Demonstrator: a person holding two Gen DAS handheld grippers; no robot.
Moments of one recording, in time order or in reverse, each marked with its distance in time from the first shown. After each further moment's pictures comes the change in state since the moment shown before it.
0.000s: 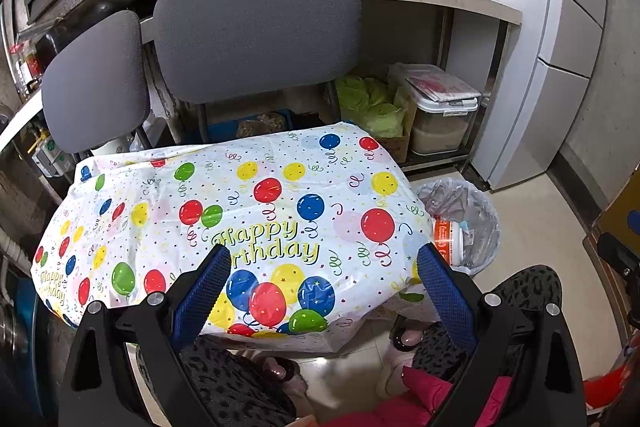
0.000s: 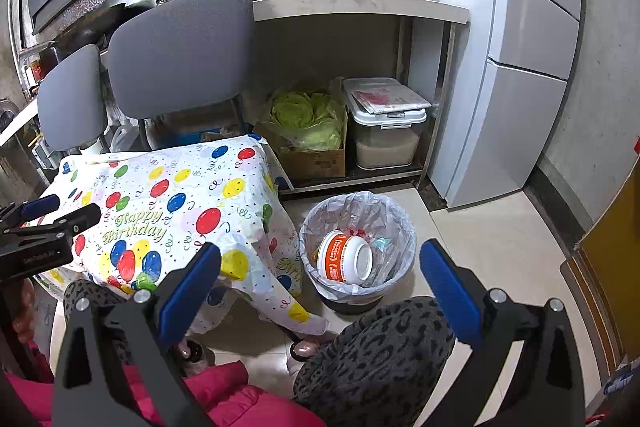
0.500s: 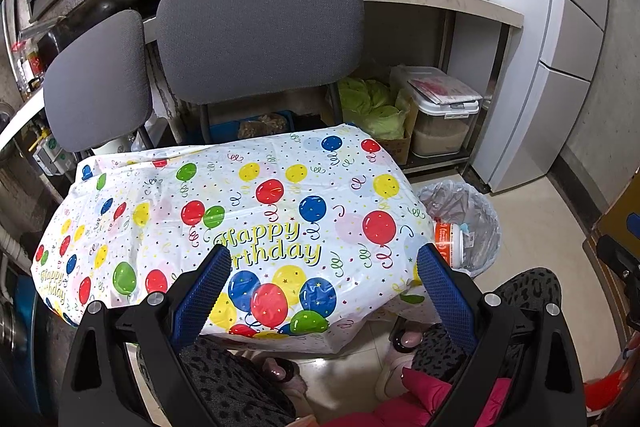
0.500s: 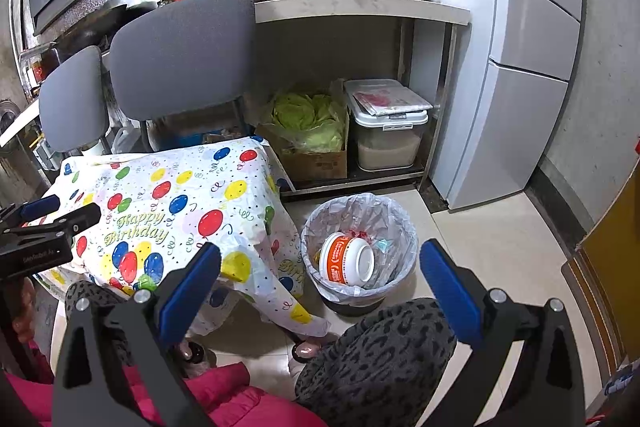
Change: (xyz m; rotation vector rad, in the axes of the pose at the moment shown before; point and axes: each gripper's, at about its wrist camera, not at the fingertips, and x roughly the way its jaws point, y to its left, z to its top) left arm -0.001 0.003 0.001 -0.006 -0.003 0.000; right arm 0.001 0.000 0.001 -0.001 -0.005 0.004
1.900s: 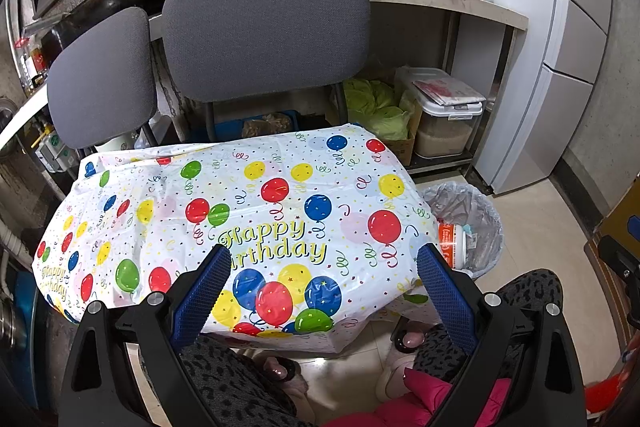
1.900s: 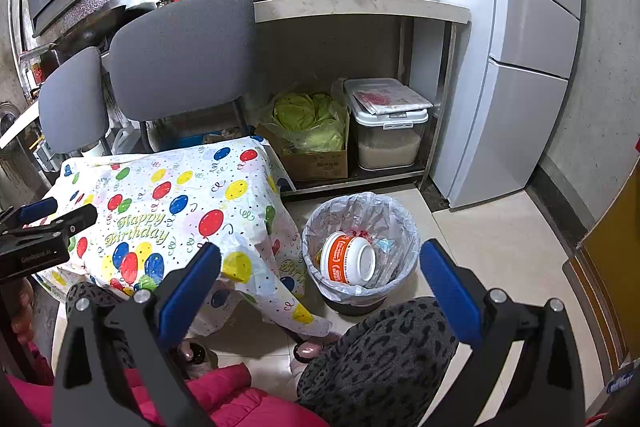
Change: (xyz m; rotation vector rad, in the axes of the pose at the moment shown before) left arm -0.001 0.003 0.001 -0.011 -0.002 0.007; right arm 0.000 0.000 0.000 0.001 0.000 0.002
